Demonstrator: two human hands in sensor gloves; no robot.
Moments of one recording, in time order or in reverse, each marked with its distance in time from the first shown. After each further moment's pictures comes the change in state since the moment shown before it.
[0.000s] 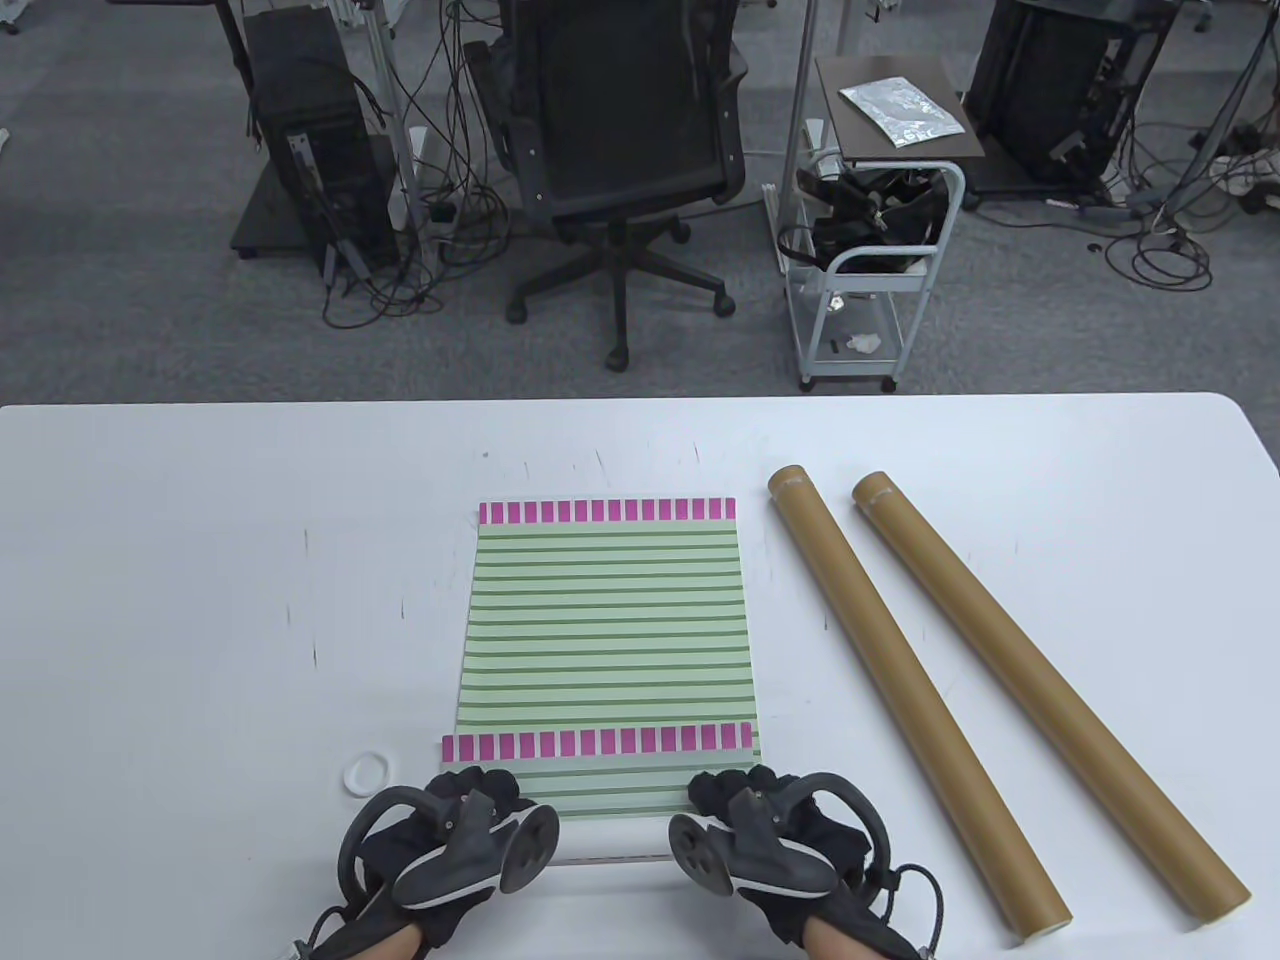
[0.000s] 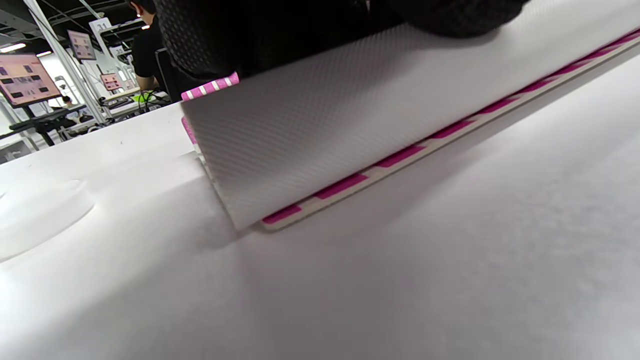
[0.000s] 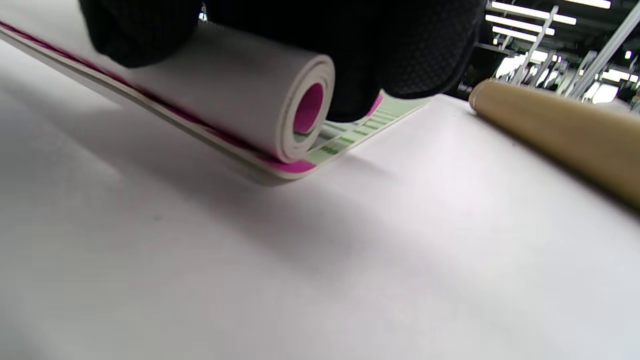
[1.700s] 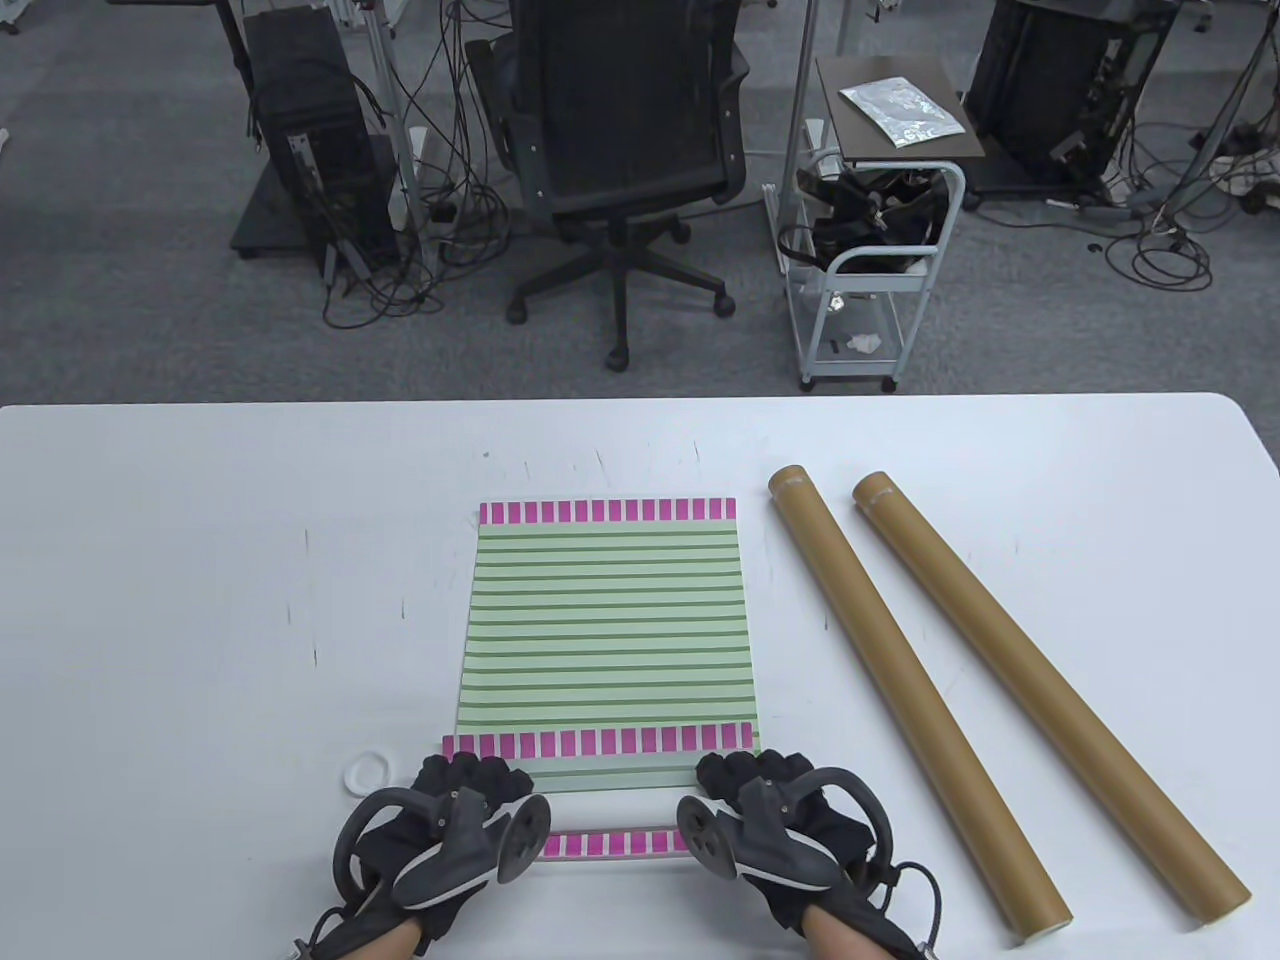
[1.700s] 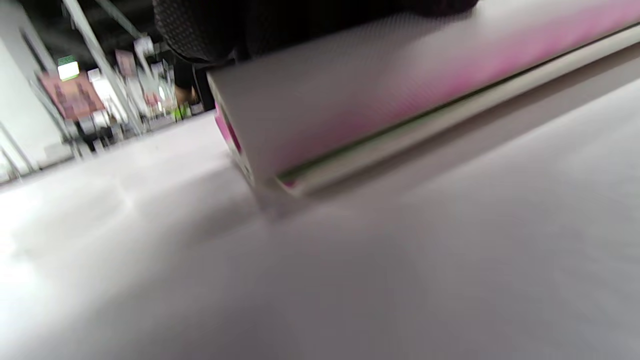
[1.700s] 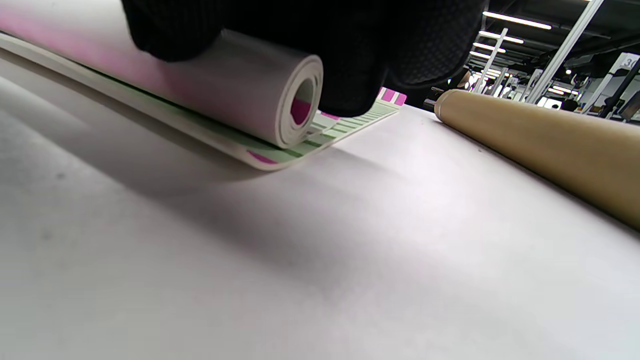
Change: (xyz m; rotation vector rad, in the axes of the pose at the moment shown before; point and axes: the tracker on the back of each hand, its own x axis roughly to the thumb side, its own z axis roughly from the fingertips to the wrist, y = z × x) left_hand -0.002 -0.004 -0.002 0.096 0.099 -0.085; right_hand -0.008 0.003 -0.005 -0.060 0.086 0.018
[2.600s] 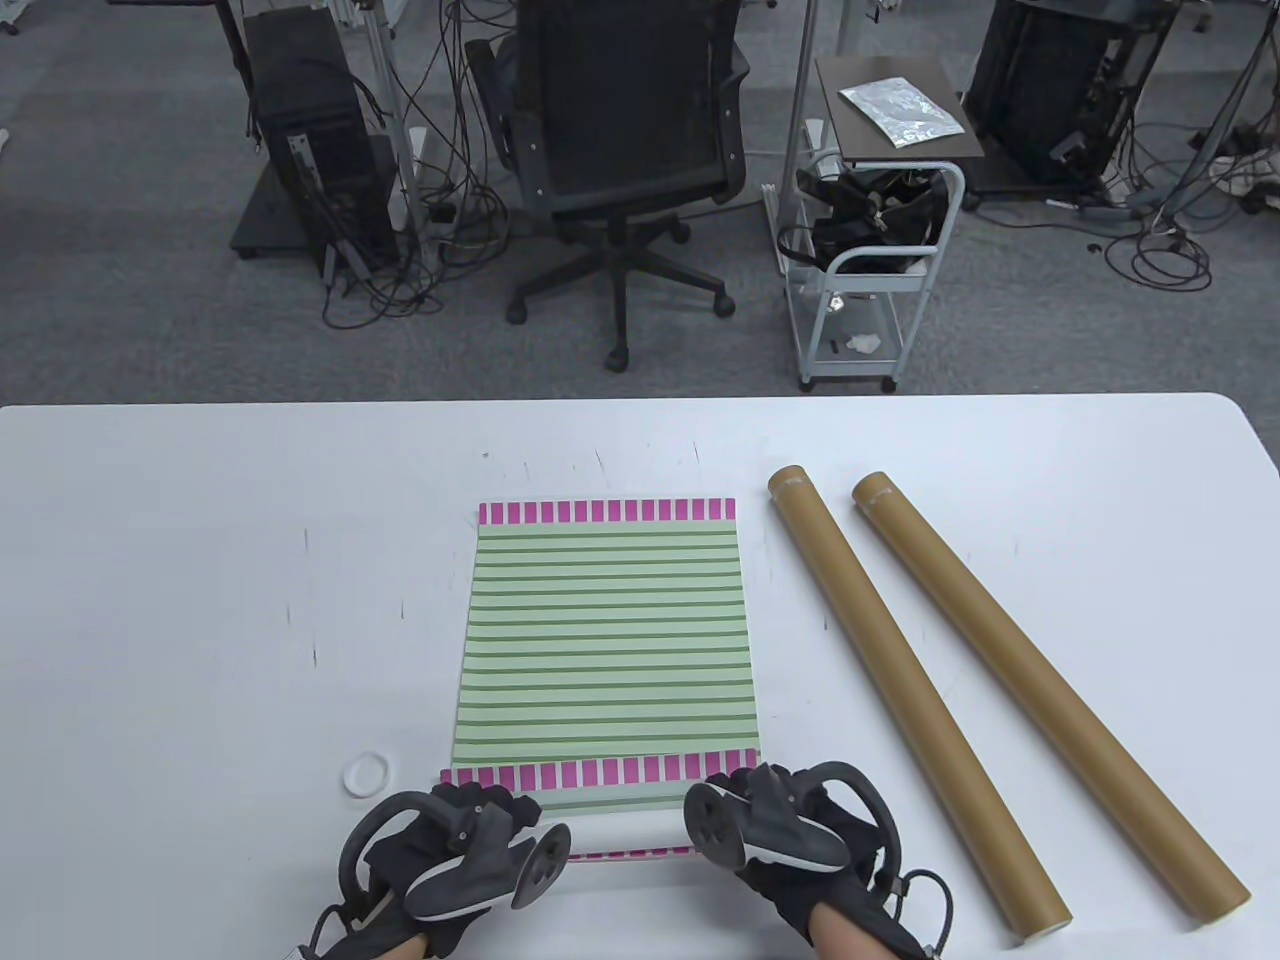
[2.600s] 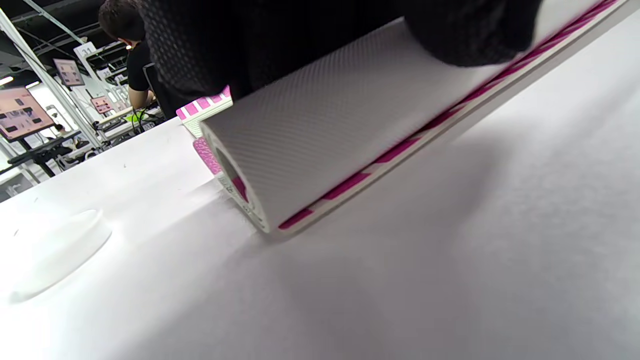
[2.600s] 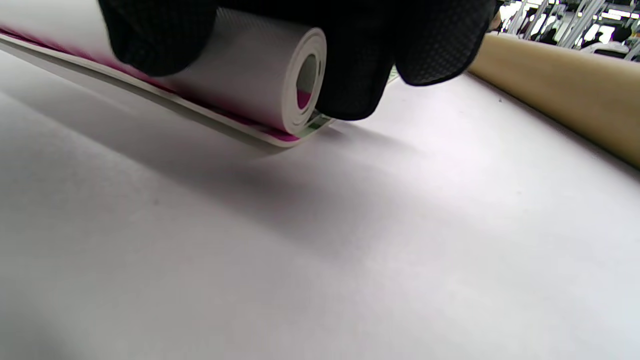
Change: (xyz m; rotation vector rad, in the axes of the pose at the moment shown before) left_hand 0.011 0.005 0.007 -0.074 -0.127 -0.038; right_hand -0.005 -0.001 0.003 0.126 -0.049 -0.049
